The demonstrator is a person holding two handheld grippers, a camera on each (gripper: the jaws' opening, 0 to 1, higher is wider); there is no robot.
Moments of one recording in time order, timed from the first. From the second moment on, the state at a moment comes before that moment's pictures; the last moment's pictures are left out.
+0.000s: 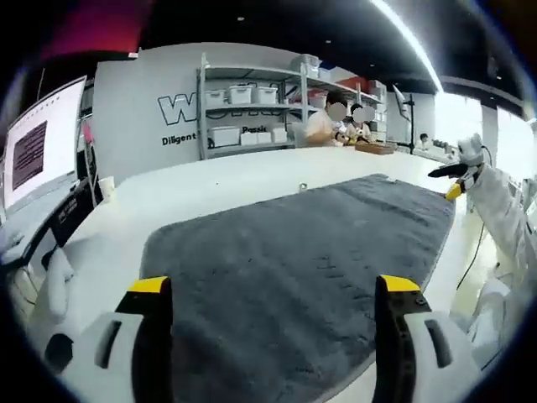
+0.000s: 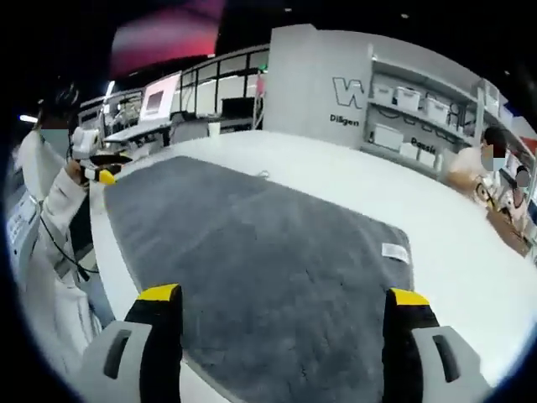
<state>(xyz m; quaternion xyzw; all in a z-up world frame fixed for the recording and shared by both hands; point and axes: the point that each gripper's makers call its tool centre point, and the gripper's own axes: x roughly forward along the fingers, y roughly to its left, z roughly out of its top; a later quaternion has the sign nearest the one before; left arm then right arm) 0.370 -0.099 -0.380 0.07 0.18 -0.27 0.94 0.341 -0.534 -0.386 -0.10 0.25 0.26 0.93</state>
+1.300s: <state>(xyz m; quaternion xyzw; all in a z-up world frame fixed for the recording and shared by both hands) 0.442 -0.179 -0.442 0.13 0.22 -0.46 0.85 0.402 -0.471 -0.452 -0.18 0.28 0.56 0.75</state>
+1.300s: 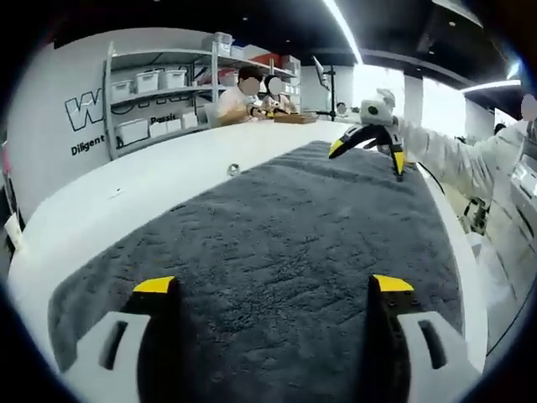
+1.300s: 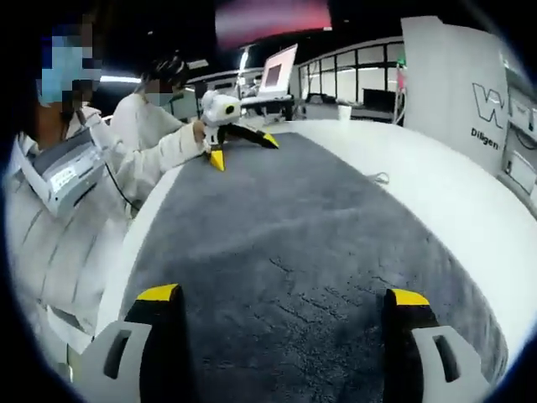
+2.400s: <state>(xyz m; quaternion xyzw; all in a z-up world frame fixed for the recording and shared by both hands) 0.439 -0.177 -0.441 0.12 0.21 -0.47 0.85 0.391 -0.500 -0.425 -0.16 0.24 0.56 0.78</state>
